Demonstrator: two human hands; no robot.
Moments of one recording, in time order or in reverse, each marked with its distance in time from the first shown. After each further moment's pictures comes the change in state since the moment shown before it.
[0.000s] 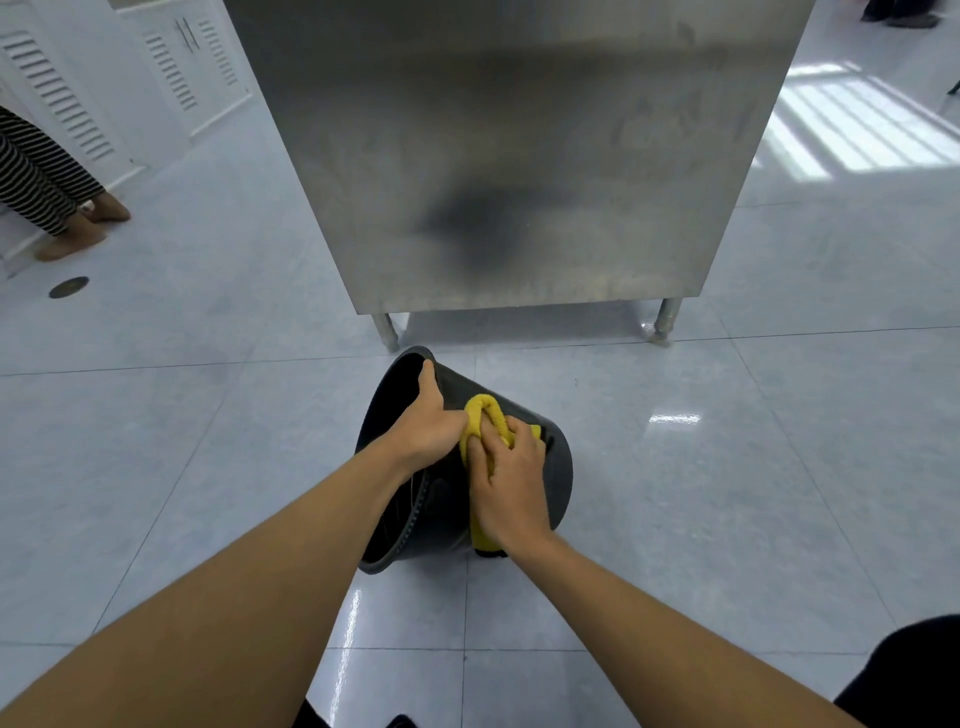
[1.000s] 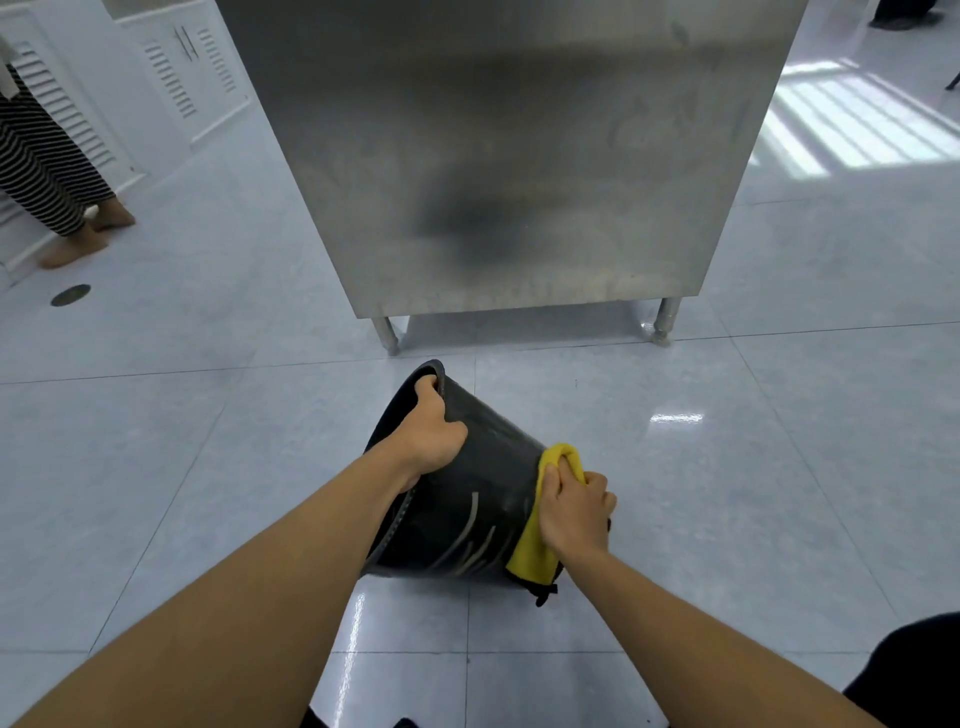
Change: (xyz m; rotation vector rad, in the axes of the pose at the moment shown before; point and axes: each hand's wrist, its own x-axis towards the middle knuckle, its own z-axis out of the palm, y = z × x) left_hand 0.005 -0.005 0.001 -0.016 -0.005 -0.029; right_hand -0.007 0.072 -0.022 -0.175 -0.064 0.525
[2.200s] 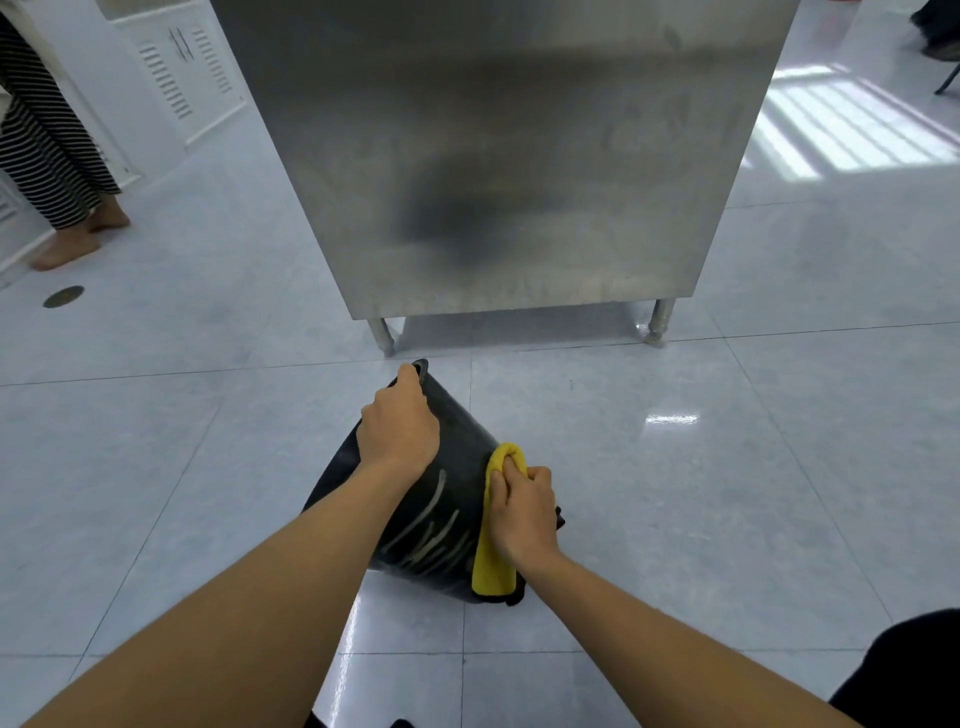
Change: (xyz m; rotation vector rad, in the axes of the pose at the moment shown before) left_hand -0.008 0.002 0.000 0.579 0.531 0.135; right_hand -0.024 -0.030 0.024 0.152 -0.062 -0.244
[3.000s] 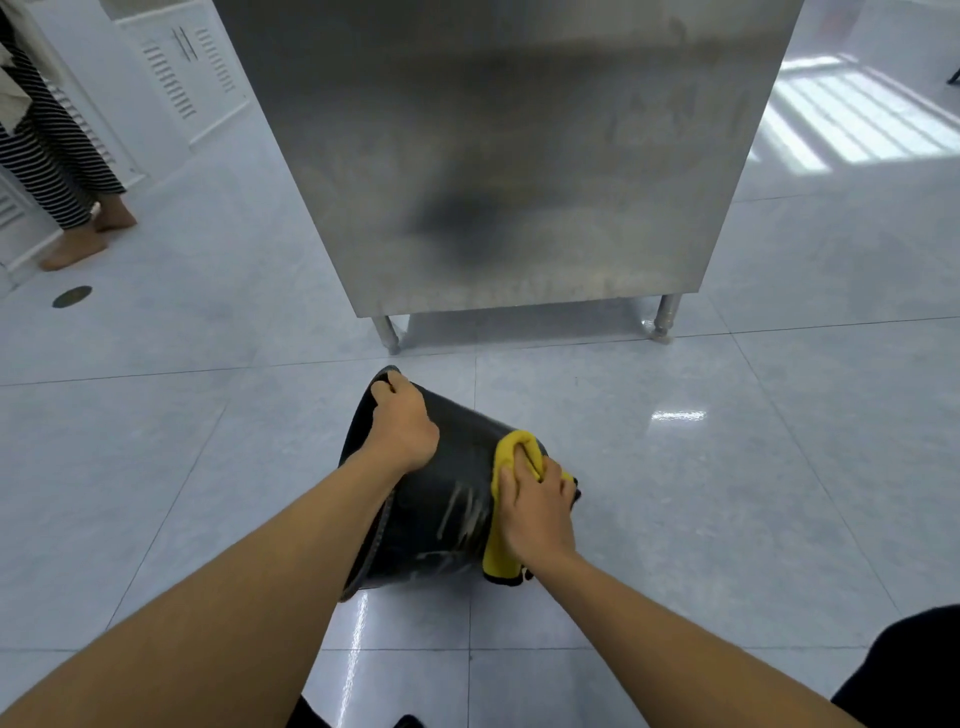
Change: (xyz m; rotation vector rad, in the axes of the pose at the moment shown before) left_hand 0.011 -0.008 0.004 -0.098 -0.236 -0.102; right_hand 0.003 0.007 -0.003 -0.210 -0.029 0.022
